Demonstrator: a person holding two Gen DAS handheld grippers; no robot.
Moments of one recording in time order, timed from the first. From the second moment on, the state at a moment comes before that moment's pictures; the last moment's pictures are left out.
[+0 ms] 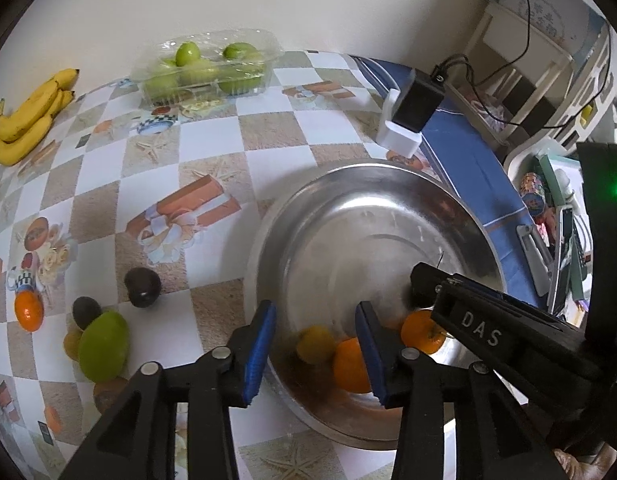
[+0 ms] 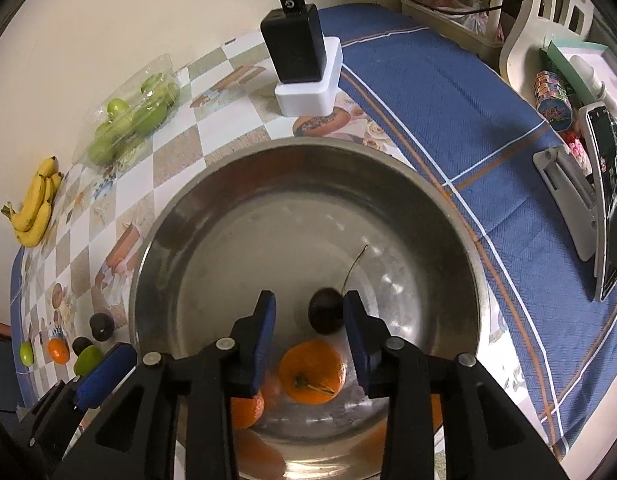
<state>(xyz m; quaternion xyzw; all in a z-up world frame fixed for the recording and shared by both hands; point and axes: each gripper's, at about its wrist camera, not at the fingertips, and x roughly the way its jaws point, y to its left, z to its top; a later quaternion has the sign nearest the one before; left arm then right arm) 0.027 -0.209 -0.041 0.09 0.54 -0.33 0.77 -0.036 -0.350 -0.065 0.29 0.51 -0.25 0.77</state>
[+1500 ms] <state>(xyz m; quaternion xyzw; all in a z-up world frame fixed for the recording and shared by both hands) 0.100 -0.076 -0.048 0.00 0.57 -0.09 0.81 -0.013 -0.310 -0.055 0.23 0.52 -0.19 0.80</state>
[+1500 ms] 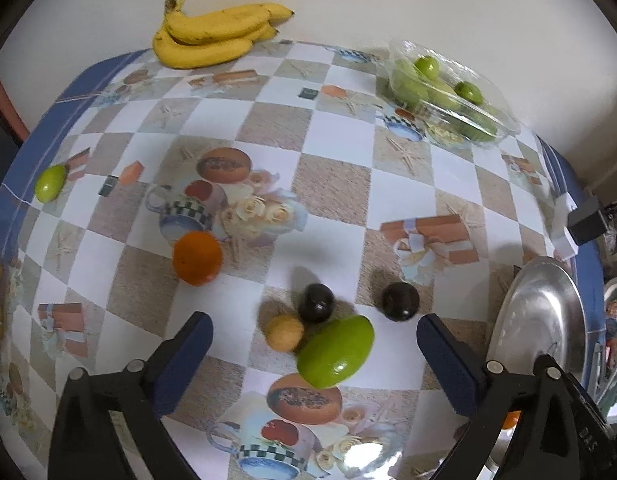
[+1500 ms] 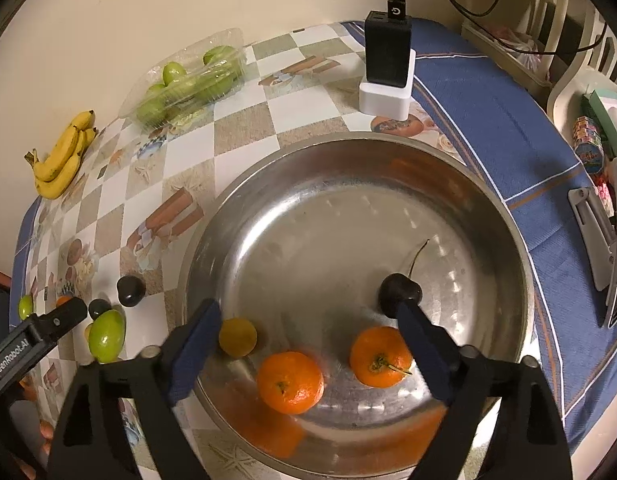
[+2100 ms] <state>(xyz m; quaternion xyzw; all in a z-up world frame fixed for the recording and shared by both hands) 0.106 -0.059 -0.036 0.02 0.56 -0.10 0.82 -0.008 -0.297 -0.045 0.23 0.51 -0.17 0.81</state>
